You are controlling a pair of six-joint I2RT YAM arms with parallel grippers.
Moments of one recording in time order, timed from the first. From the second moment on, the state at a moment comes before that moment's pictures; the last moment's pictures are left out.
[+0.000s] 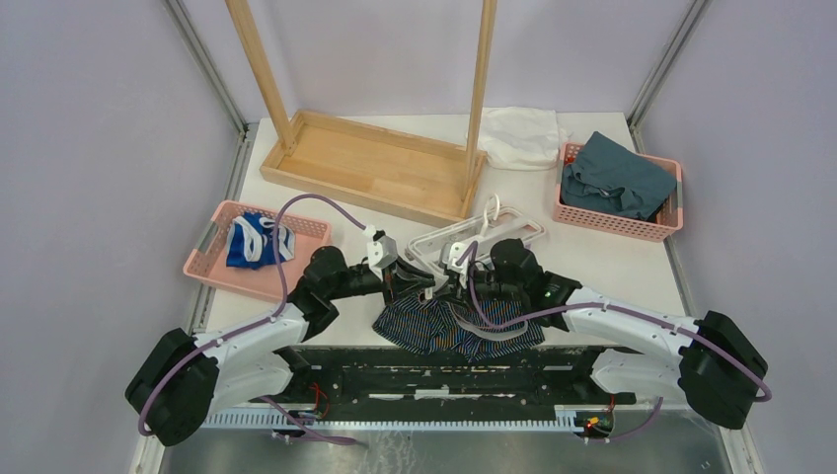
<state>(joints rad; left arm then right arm) -0.69 1.04 0.34 0.71 0.71 -0.12 0.88 1.13 0.56 0.15 -0.47 -0.19</state>
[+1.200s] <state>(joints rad) -0.69 1.07 0.34 0.74 0.74 -0.12 0.87 1.13 0.61 0.06 -0.50 -0.27</state>
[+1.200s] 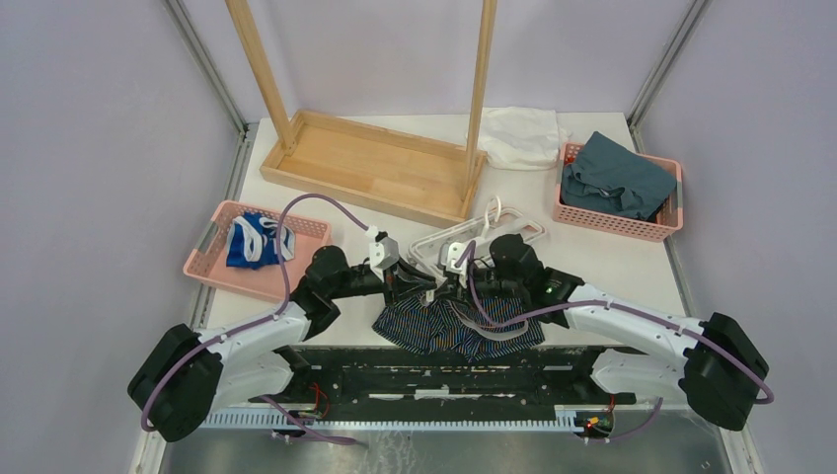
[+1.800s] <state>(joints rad) -0.69 1.08 0.34 0.74 0.74 -0.12 0.87 1.16 0.63 0.03 -0.50 -0.23</state>
